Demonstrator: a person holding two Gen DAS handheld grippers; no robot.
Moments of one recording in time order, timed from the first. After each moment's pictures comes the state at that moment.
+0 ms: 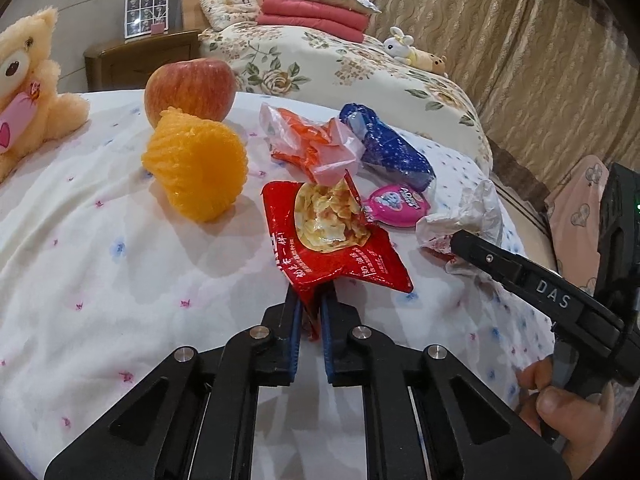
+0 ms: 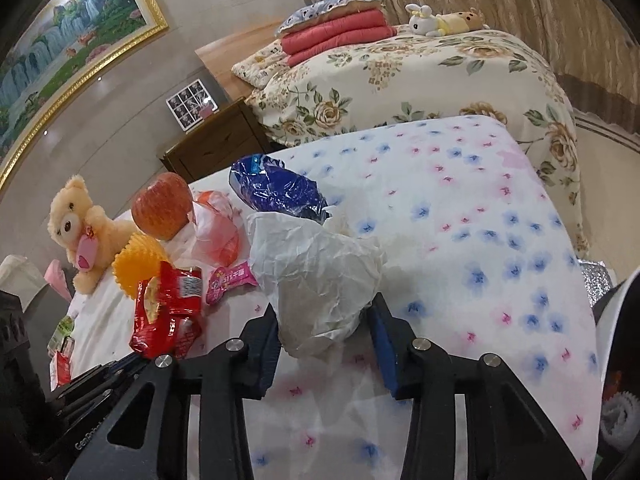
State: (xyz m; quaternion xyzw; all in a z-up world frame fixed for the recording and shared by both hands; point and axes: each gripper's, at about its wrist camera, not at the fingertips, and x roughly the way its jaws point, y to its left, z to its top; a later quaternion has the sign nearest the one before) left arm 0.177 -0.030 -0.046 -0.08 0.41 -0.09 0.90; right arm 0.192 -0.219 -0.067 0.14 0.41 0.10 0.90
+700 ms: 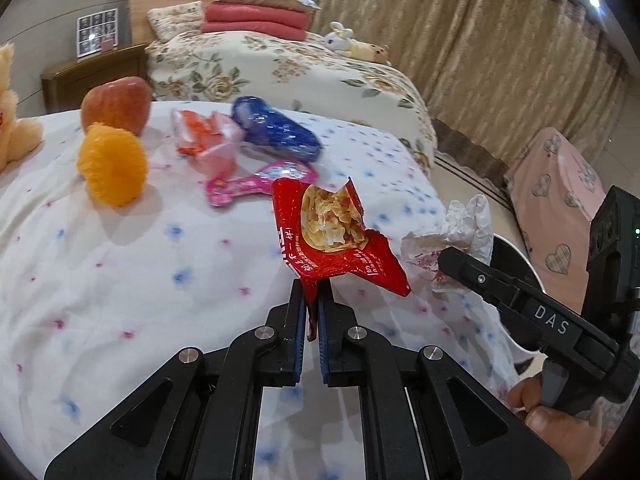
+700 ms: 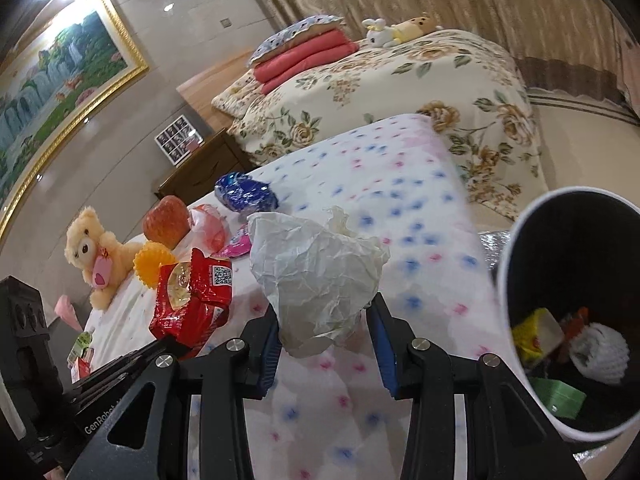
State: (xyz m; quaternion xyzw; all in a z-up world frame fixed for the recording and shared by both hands) left arm 0.134 -0.090 -0.029 -0.06 0.40 -0.17 0.90; right arm 0.119 -0.277 -0.053 0.20 0.38 0.06 0.90
